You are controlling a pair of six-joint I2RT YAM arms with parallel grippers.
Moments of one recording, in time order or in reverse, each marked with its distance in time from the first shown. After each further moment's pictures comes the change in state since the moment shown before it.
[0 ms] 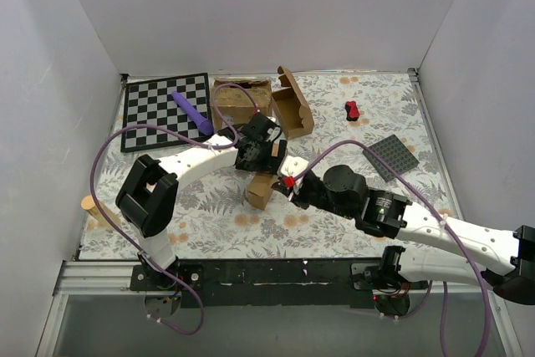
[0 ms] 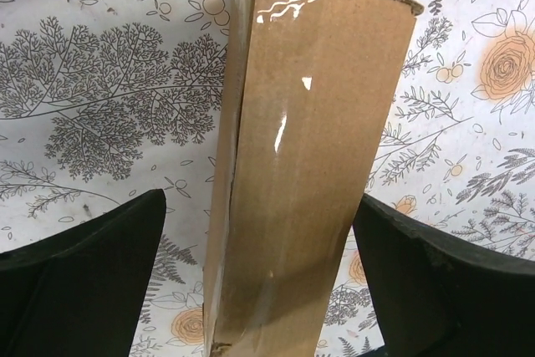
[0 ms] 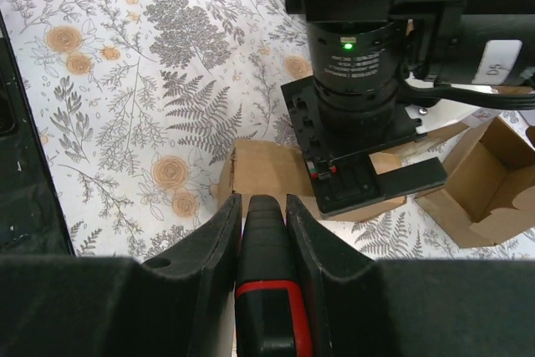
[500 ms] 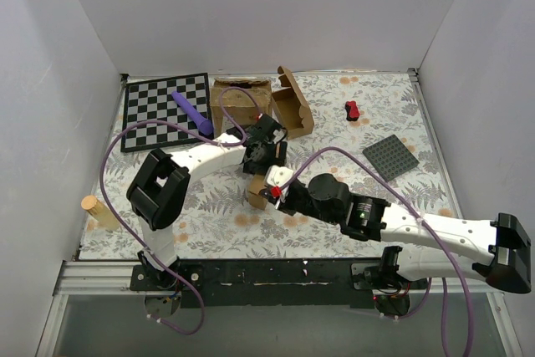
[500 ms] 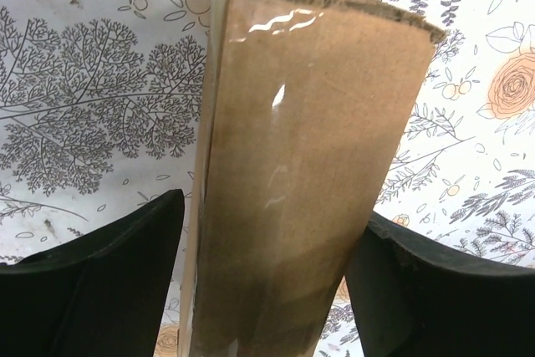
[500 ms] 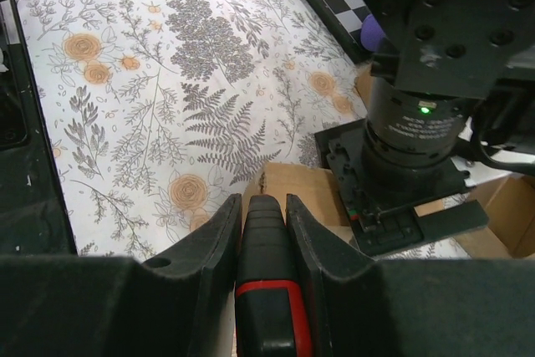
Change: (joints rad) left arm -0.008 0.084 0.034 -0.006 0.014 -0.076; right arm 0.071 0.086 -0.086 0.205 0.027 0.002
